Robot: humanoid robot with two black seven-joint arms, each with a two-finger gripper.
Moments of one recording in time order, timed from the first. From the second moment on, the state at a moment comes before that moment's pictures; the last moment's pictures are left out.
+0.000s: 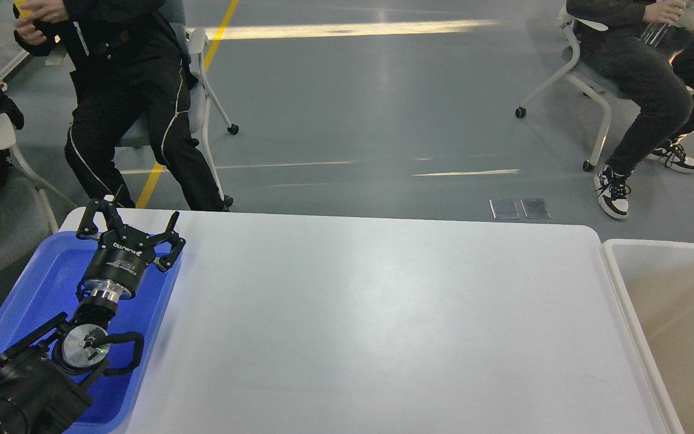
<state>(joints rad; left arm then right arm) -0.49 0.34 -0.88 -0.55 -0.07 -0.64 -0.50 0.82 -1.01 -0.06 0.84 -0.26 -0.07 0.22</state>
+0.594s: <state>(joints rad) -0.49 0.34 -0.88 -0.55 -0.07 -0.64 -0.50 0.60 -0.64 0.17 0.33 -0.16 -0.03 0.22</state>
